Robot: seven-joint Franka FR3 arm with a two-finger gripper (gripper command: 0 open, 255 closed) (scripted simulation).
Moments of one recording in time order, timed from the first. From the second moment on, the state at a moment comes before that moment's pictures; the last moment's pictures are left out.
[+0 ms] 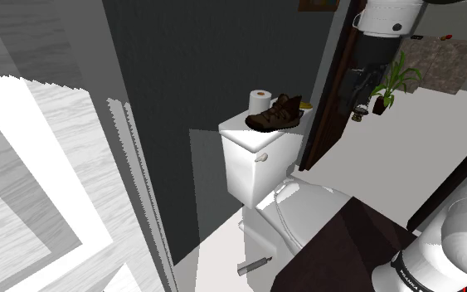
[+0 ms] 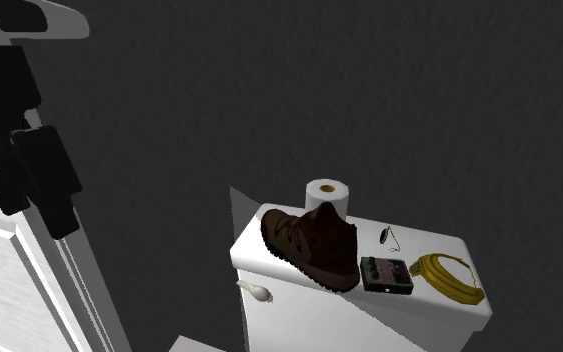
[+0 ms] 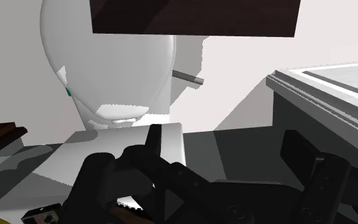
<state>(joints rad) -0.02 -0.75 0.04 -2.27 0.00 1.51 0.05</state>
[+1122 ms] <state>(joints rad) -0.03 -0.24 -0.19 -1.99 0.07 1.73 -0.27</state>
